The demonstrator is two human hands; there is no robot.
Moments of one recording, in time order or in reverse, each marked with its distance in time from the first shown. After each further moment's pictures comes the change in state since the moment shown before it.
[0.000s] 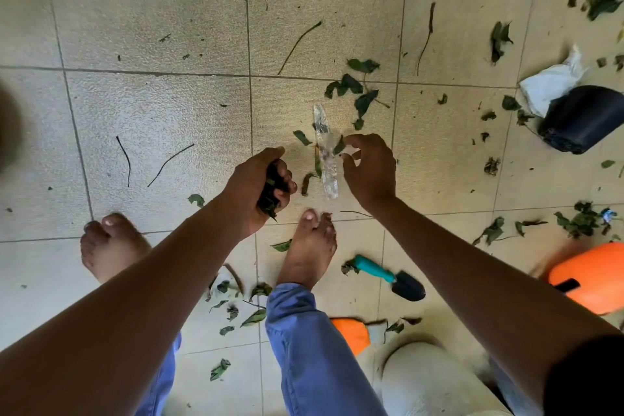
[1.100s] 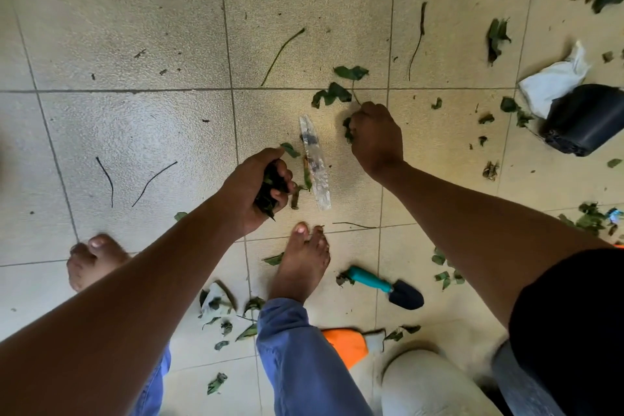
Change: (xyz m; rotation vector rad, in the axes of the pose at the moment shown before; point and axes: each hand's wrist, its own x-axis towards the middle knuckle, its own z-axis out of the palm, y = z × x) left_hand 0.028 0.017 0.029 0.031 -0.002 -0.050; right_hand 0.092 0.042 -0.003 -0.404 -0.065 -0.239
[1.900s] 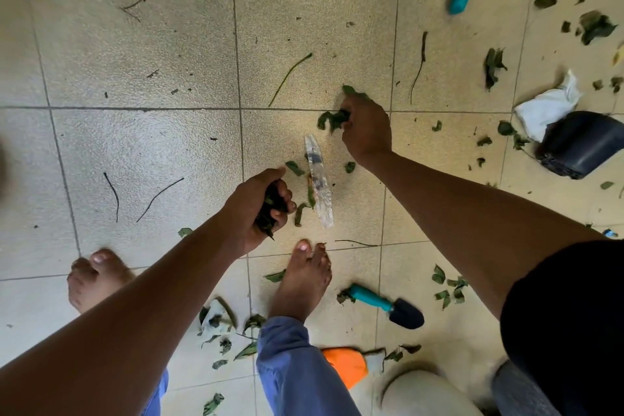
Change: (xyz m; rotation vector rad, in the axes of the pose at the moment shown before) left_hand 0.002 0.005 -0.011 0.004 -0.013 -0.005; right_hand 0.053 -0.025 -0.012 0.276 0.013 0.142
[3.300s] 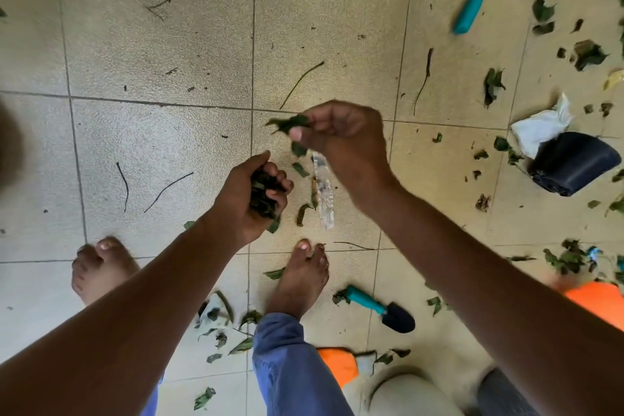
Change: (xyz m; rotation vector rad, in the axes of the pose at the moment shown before) left_hand -0.006 0.009 -0.014 -0.382 -0.115 0.054; right_hand -0.080 -0.133 -0.097 0.978 -0.163 0.153
